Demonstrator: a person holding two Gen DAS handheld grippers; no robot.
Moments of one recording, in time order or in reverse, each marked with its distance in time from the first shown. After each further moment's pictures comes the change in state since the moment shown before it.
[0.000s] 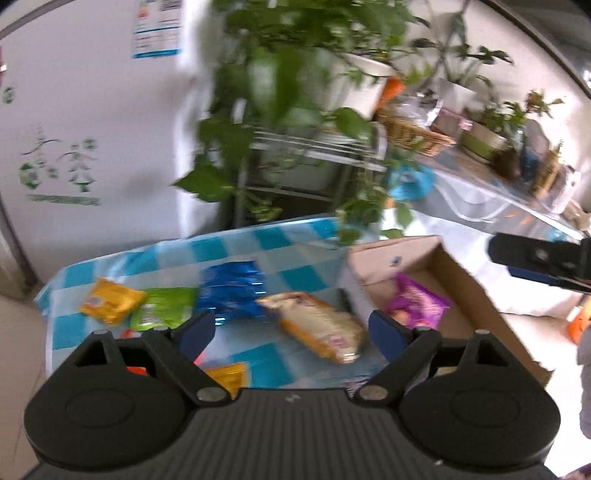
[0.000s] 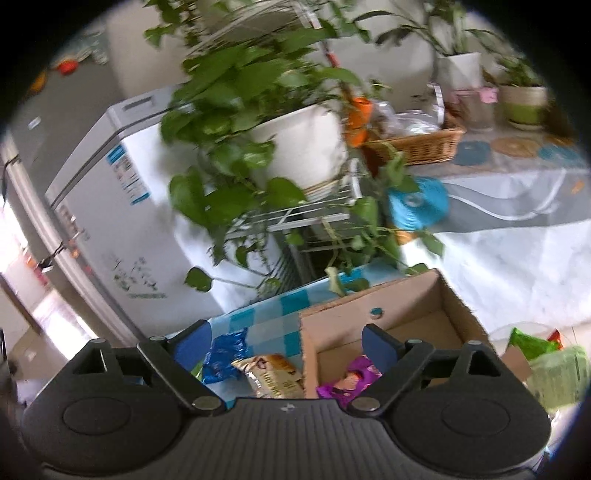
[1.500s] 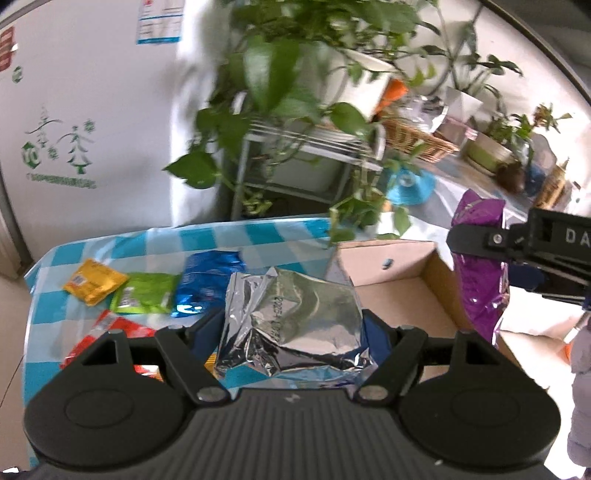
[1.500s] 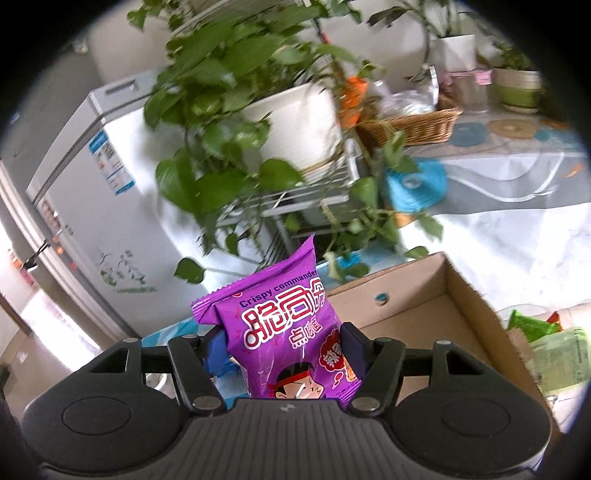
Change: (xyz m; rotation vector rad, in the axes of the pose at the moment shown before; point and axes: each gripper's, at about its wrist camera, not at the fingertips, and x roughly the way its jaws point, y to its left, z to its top) left arm 0.011 -0.032 -0.010 -0.057 -0.022 -0.016; right arm 0.016 0.007 0.001 0.060 0.038 -0.066
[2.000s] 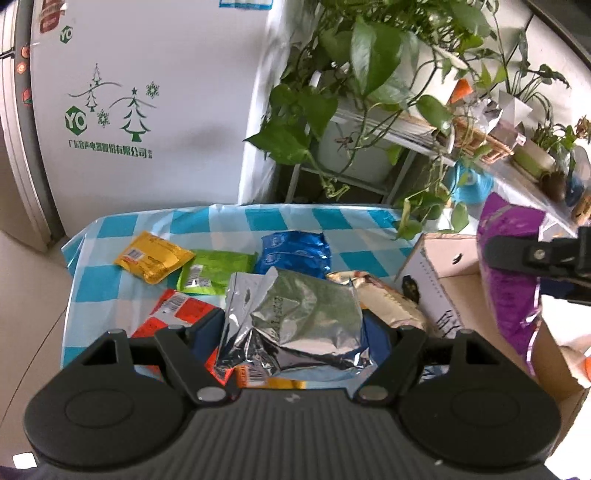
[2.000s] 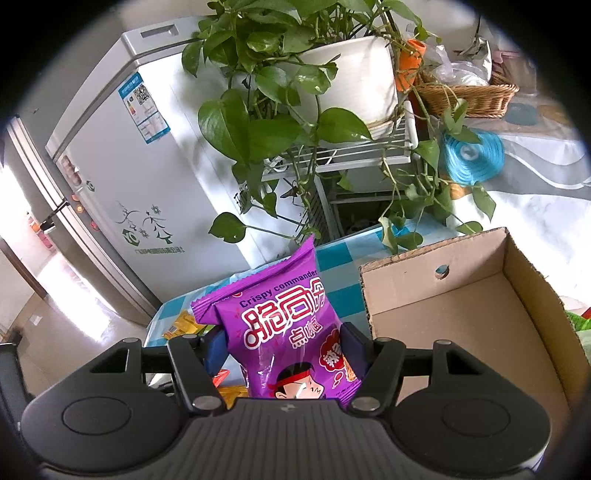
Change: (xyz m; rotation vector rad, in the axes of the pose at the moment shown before) left arm 0.010 0.073 -0.012 -0.079 0.029 0.089; right arm 0.037 0.046 -0.019 -0.079 0.108 0.068
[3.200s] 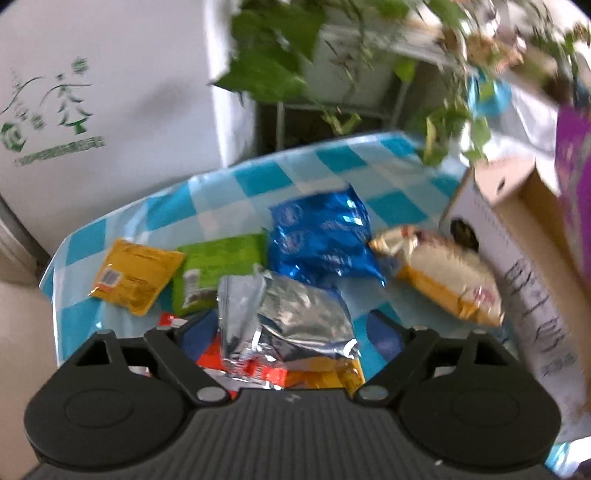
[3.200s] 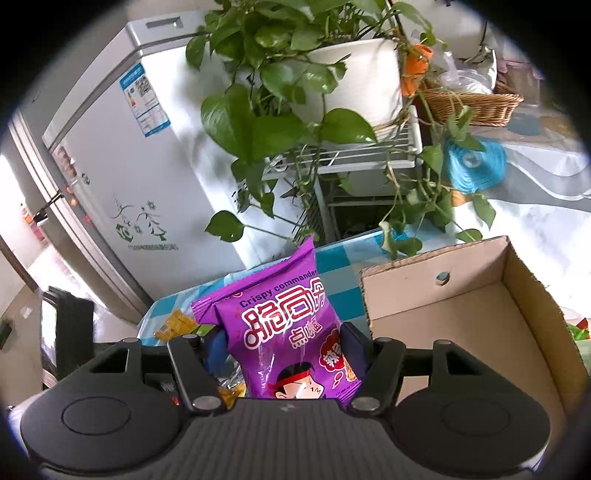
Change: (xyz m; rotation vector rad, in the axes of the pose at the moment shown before) left arm 0.087 0.010 0.018 0.255 0.227 0.028; right arm 0.007 0.005 0.000 -0.031 -0.008 -0.029
